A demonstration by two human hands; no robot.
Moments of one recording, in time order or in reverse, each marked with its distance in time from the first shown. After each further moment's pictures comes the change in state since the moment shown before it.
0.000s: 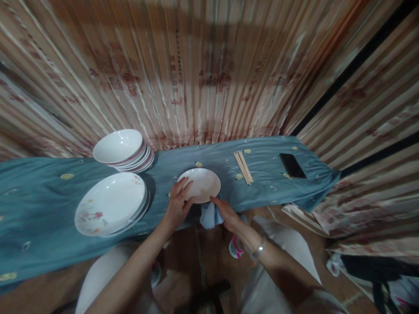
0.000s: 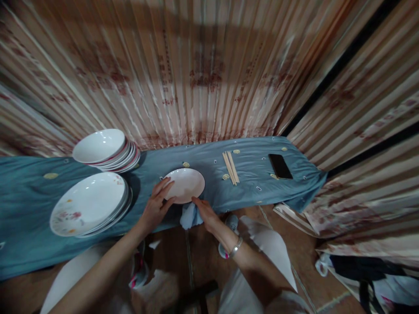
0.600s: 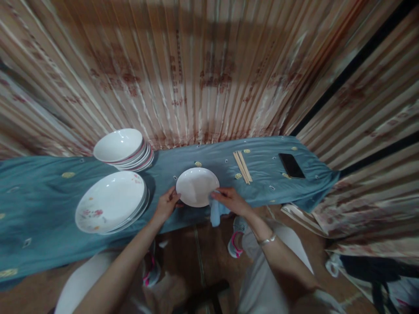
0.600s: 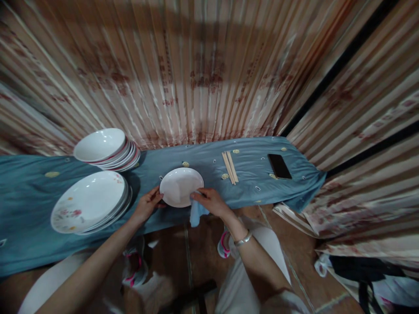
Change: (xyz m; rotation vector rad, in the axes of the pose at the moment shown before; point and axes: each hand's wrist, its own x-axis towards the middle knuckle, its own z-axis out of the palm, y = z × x) left_hand 0.002 -0.018 -0.011 -0.777 0.114 -0.764; right_hand -0.002 -0.049 -0.032 -0.699 -0.244 -0.468
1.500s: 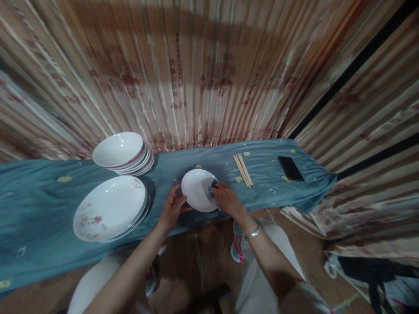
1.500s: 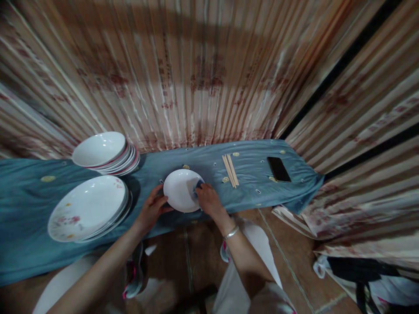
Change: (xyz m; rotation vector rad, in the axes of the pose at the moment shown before) left_hand -0.014 0.007 0.021 -0.161 -0.012 -0.006; right_hand 0.037 0.015 0.015 -1.105 0.011 -0.063
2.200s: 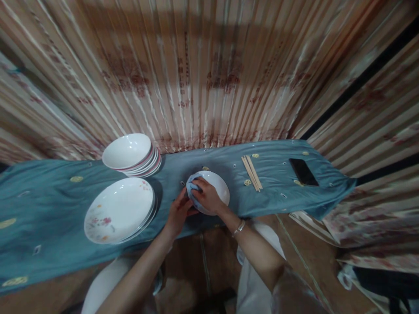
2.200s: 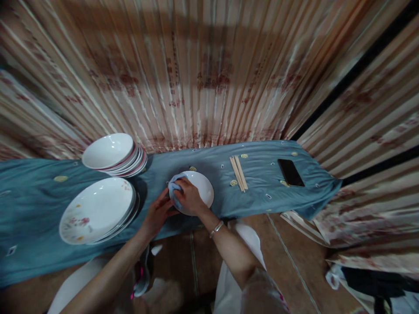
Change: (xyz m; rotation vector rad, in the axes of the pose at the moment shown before) left_hand -0.002 0.004 -0.001 -0.068 -0.025 -0.042; right_hand 0.056 -0.061 0.014 0.790 0.303 -0.182
